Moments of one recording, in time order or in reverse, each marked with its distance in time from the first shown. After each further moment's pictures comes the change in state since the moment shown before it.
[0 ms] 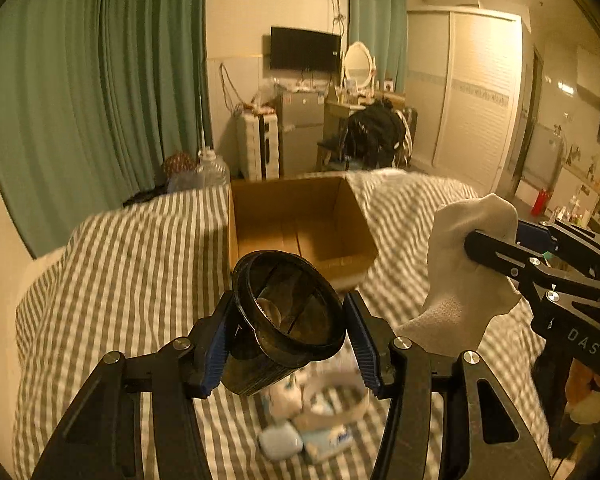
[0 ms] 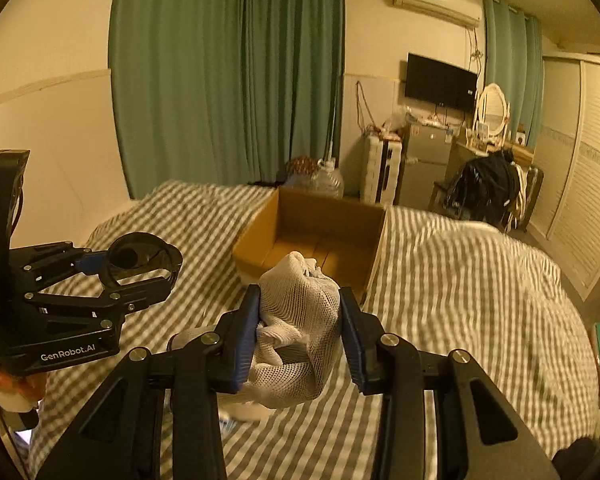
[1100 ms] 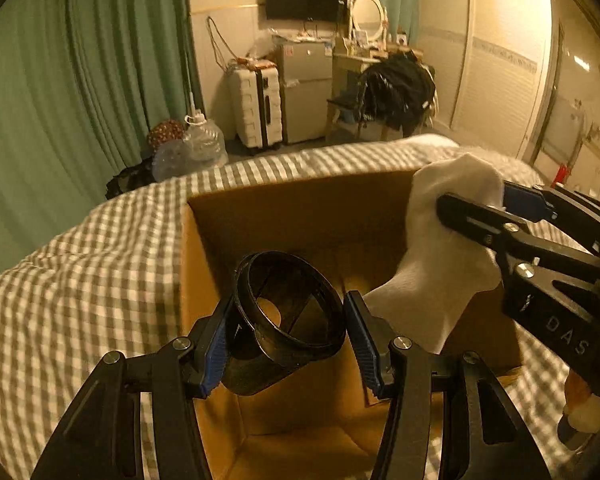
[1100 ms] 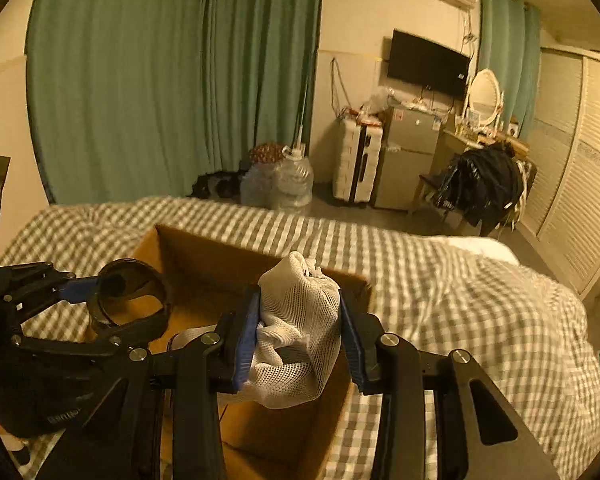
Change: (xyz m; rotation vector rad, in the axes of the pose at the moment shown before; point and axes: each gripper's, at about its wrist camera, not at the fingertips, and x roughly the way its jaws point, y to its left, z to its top) left arm 0.273 0.030 0.071 0.046 0.183 0.022; right arm 0.279 -0.083 0.080 0.013 0.092 -0.083
